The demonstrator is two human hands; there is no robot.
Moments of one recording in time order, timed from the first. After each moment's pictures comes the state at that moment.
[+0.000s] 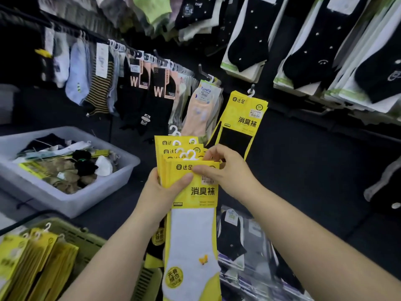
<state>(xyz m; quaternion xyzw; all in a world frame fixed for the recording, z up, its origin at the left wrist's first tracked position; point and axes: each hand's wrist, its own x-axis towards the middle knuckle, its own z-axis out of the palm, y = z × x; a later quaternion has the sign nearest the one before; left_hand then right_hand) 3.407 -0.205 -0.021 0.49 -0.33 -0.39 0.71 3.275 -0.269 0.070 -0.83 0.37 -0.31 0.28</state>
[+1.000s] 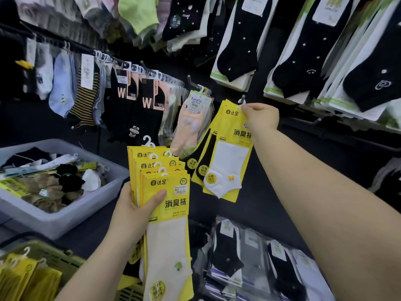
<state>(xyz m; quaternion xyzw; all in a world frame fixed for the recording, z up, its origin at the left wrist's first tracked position) 3.429 -0.209 -0.037 0.52 -0.32 -0.32 0.72 3.278 -0.389 0.165 -0.61 0.48 -0.58 0.25</state>
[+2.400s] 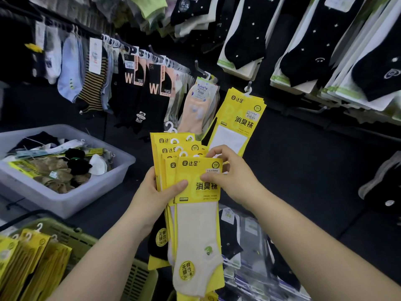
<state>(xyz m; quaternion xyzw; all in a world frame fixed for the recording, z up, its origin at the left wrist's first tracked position) 3.411 -0.209 -0.035 0.43 -0.37 -0.42 0.71 3.257 -0.275 0.060 -0.82 0.34 -0.31 0.33</state>
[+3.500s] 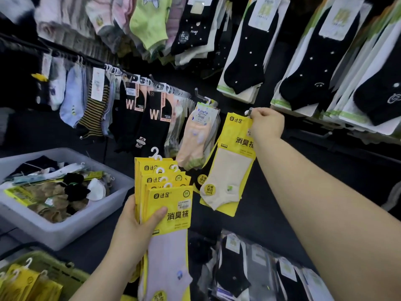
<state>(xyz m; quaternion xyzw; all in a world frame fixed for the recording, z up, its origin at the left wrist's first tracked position) 3.435 -0.212 -0.048 0.53 -0.34 -0.29 0.72 3.294 -0.393 0.171 -0.60 0.46 -0.61 0.23</state>
